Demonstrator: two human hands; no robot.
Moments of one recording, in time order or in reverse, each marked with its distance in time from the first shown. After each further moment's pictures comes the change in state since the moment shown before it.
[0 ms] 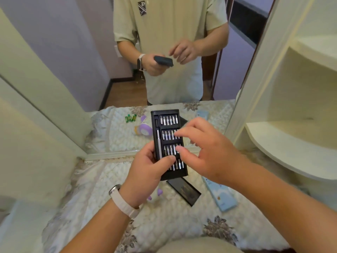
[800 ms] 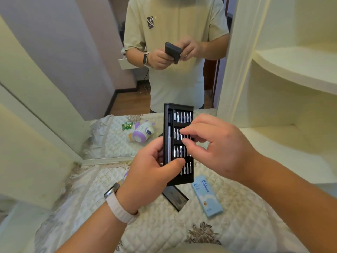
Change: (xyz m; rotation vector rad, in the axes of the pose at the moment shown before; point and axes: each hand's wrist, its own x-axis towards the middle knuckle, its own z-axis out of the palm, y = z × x) left_hand -0.025 0.039 0.080 0.145 -0.107 0.151; right_hand -0.029 0.019 -0.083 -0.023 0.130 -0.119
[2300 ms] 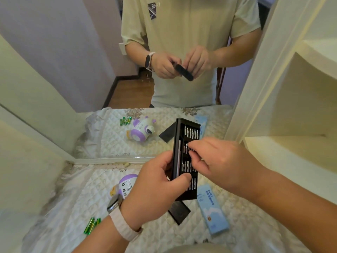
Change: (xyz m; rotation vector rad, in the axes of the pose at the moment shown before) left_hand 0.055 -0.051 -0.007 0.213 0.022 -0.155; right_hand 0.014 0.074 0.053 -0.268 -0.101 -0.191
